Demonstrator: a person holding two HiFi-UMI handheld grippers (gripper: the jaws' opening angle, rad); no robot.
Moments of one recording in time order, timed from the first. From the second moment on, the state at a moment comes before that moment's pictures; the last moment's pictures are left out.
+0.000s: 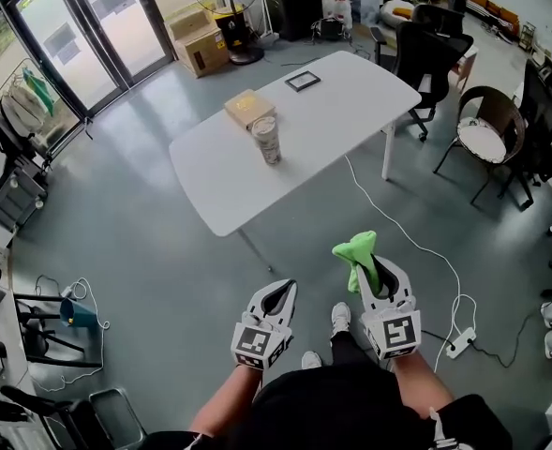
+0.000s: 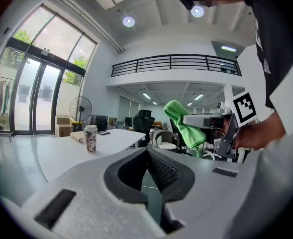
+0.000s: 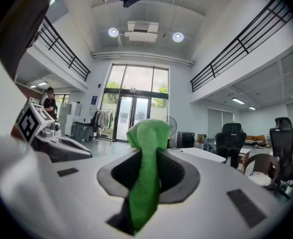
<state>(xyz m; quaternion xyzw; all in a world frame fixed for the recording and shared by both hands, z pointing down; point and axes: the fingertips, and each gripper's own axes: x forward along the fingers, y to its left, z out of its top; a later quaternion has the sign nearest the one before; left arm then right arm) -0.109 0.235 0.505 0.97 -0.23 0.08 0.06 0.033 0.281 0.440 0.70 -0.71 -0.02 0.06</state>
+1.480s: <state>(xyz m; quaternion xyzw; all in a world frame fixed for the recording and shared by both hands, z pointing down) -0.078 -0.008 0.504 0.91 -0.39 0.07 0.07 0.049 -0.007 0.433 0.56 -0.82 -0.09 0.12</state>
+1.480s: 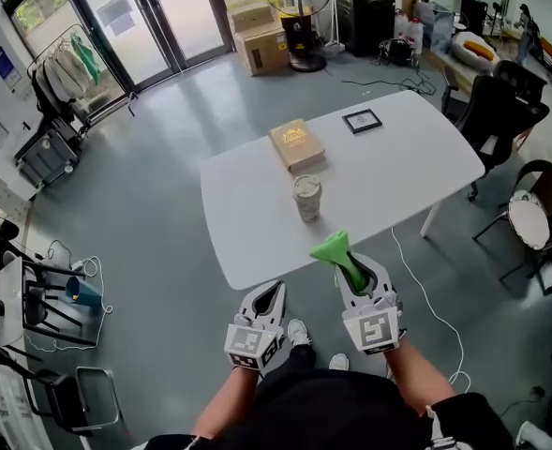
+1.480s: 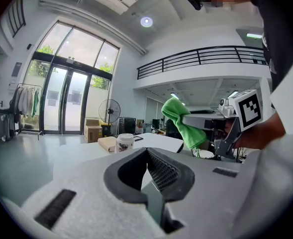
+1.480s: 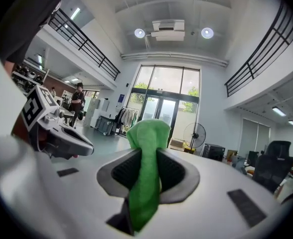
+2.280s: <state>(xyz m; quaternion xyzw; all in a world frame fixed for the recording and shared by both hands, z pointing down) -0.139 -0.139 0.528 0.92 -0.38 0.09 0.08 -0.012 -0.151 0.513 0.55 -0.75 -0.18 0.32</state>
